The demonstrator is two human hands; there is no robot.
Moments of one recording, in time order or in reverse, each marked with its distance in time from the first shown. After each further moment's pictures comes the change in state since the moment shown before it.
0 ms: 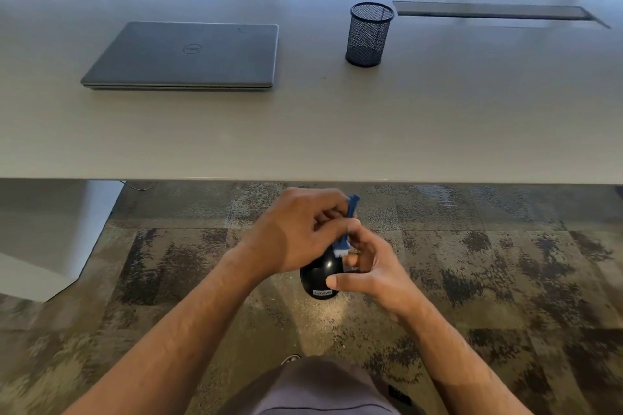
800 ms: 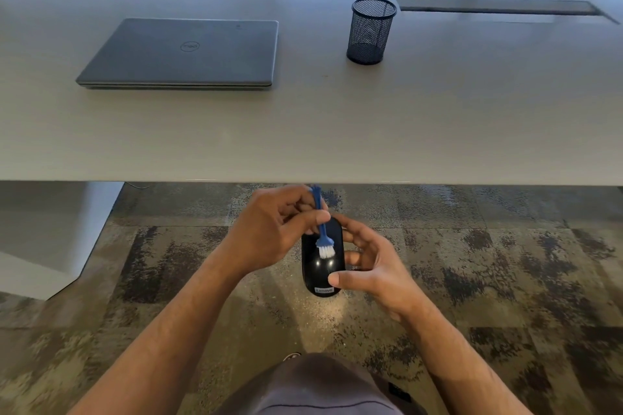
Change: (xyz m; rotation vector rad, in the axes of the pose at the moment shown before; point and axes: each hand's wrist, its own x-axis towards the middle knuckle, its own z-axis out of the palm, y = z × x) left_hand -0.010 -0.037 -0.010 -0.238 0.059 -0.113; right_hand 0.006 -0.001 -0.005 0.009 0.026 0.010
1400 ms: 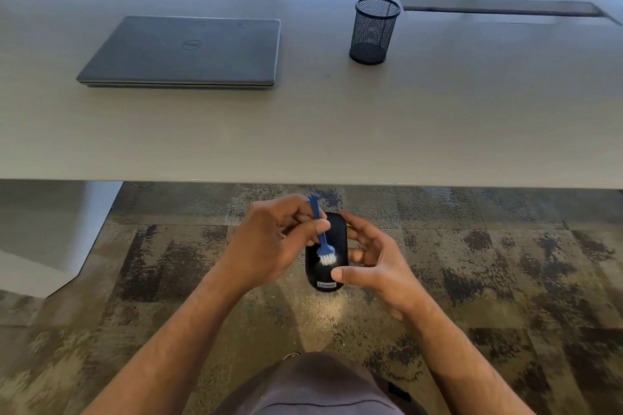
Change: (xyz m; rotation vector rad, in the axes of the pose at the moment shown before) left_hand -0.014 0.008 0.005 0.084 0.099 -0.026; right_hand 0.005 -0.001 -0.001 0.028 0.038 -0.006
